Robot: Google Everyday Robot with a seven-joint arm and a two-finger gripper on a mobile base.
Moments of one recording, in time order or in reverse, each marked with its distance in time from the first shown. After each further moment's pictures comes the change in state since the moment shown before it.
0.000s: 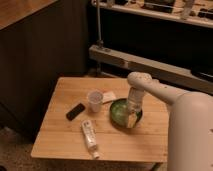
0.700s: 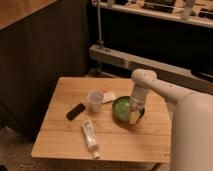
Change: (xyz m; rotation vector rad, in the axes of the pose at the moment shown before) arm 0.032 -0.007 -0.023 0.085 -0.014 0.081
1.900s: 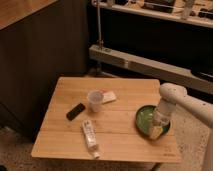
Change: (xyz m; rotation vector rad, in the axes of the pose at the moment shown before) arm 0.097 0.082 0.048 -0.027 -0.065 0.131
